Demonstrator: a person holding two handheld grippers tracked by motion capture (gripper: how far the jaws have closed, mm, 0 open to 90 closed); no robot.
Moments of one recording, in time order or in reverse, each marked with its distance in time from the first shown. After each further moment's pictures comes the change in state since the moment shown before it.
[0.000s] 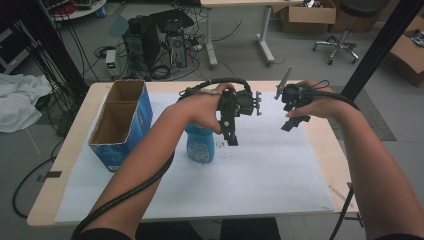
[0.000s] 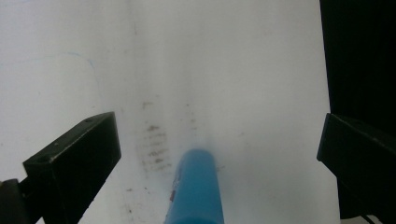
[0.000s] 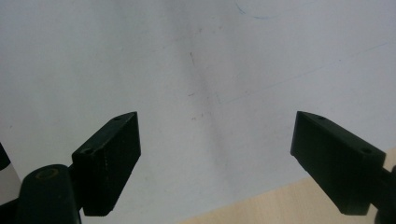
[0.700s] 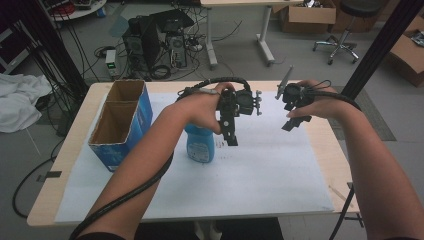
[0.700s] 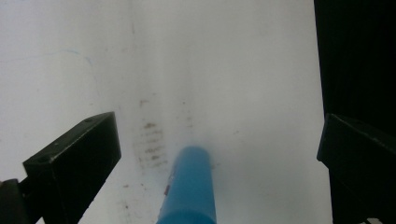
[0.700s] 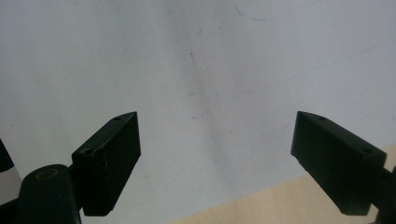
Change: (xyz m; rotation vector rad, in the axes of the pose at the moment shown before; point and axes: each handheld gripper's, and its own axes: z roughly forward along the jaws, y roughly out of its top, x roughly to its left) left arm -0.006 0.002 -0.008 0.002 0.004 -0.007; right arm 0.005 -0.001 -0.006 -0.006 -0.019 -0.006
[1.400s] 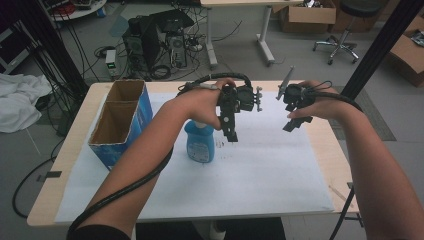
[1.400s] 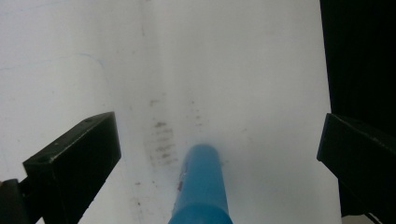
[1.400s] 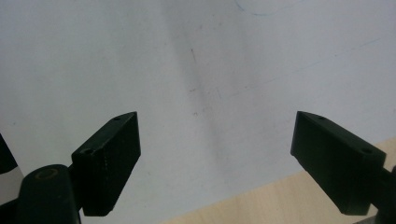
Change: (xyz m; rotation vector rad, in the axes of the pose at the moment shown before) left arm 0.007 0.001 -0.005 0.001 0.012 0.027; right arm 0.001 -0.002 0.000 0.006 0.002 0.013
